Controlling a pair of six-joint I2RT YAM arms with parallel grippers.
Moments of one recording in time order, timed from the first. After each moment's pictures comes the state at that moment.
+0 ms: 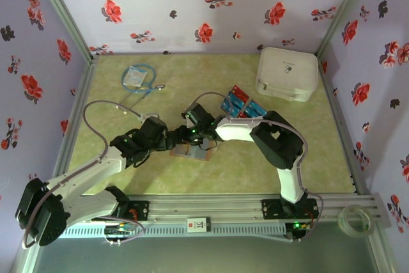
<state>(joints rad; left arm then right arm) -0.72 1.07 0.66 -0.56 -0.34 -0.64 0.89 1.99 1.19 -0.07 -0.43 0.83</state>
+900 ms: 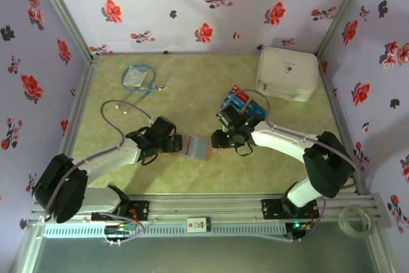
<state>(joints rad) -0.72 1.30 0.66 -0.43 -0.25 -0.64 0.78 1.53 0.92 -0.54 -0.10 0.61</state>
